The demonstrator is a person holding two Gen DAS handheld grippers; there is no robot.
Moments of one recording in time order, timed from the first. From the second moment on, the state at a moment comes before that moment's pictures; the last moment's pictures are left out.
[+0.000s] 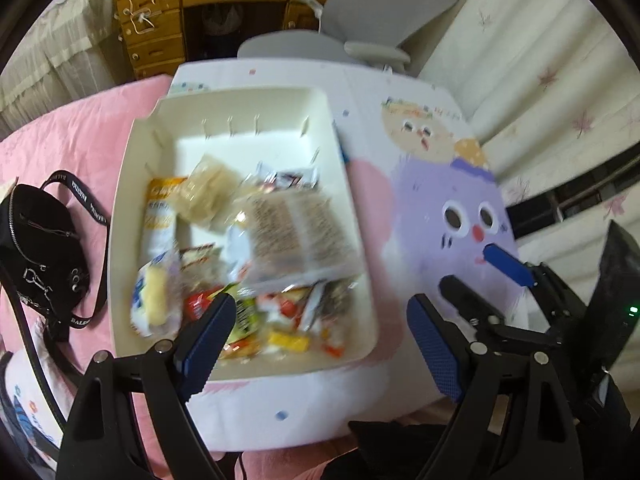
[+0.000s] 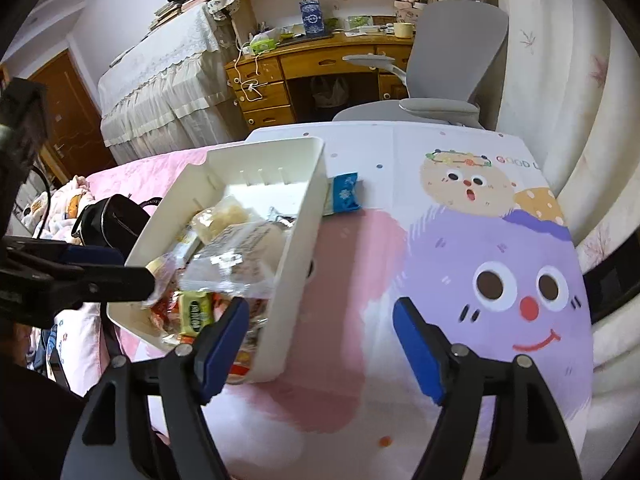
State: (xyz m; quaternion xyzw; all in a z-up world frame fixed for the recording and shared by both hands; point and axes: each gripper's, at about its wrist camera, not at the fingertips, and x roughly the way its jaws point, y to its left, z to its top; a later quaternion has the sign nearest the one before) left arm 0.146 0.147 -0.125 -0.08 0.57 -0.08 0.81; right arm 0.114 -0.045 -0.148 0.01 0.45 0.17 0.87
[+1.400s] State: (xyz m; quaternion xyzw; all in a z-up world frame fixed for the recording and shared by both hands) left arm 0.191 0.113 -0.179 -0.21 0.56 0.12 0.80; right arm 0.323 -0.014 -0.261 -0.12 0.40 0.38 0.82
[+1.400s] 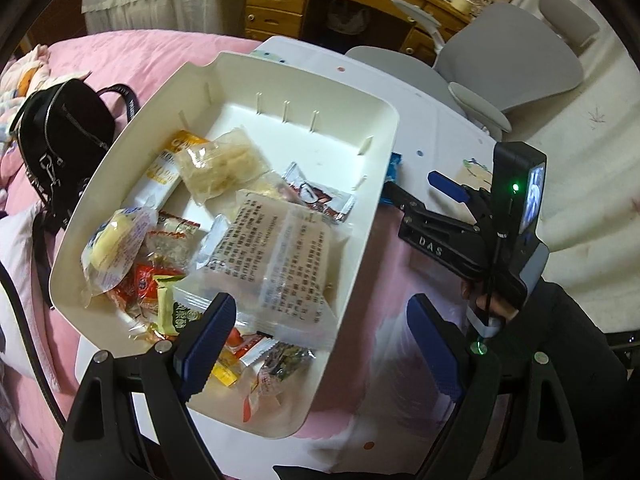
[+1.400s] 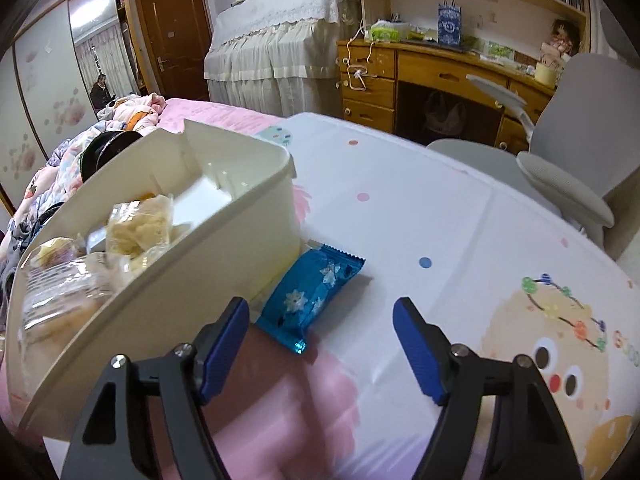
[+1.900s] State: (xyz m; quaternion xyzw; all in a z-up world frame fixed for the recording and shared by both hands) left arm 0.199 0.117 -0.183 -0.21 0.56 0.13 0.79; right arm 0.342 0.002 -0.279 -0.08 0.45 0.39 0.80
